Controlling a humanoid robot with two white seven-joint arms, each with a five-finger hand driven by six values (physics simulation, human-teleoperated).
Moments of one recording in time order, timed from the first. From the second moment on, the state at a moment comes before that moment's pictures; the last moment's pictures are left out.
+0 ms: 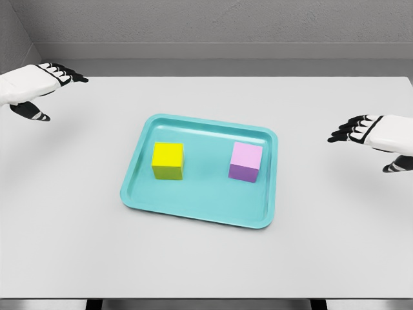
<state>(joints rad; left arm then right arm) -0.73 0.85 -0.57 -1.14 -0.52 -0.61 -0.33 -0.31 -1.13 0.29 -1.65 0.24 -0.61 0.59</state>
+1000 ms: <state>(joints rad) -0.72 0.80 -0.68 -1.27 -0.55 -0.61 -0.36 -0.81 -1.00 0.64 -1.54 0.40 -0.61 0.61</state>
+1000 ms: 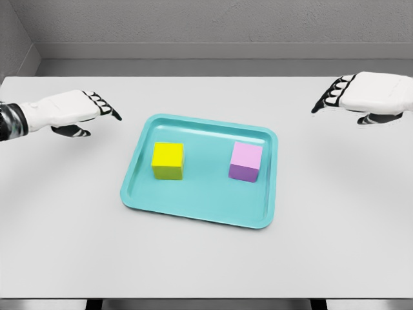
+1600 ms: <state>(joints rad) -0.64 0.89 -0.69 -1.44 -0.54 -0.61 -0.36 -0.81 -0.87 0.86 -1.41 0.46 -0.61 0.61</state>
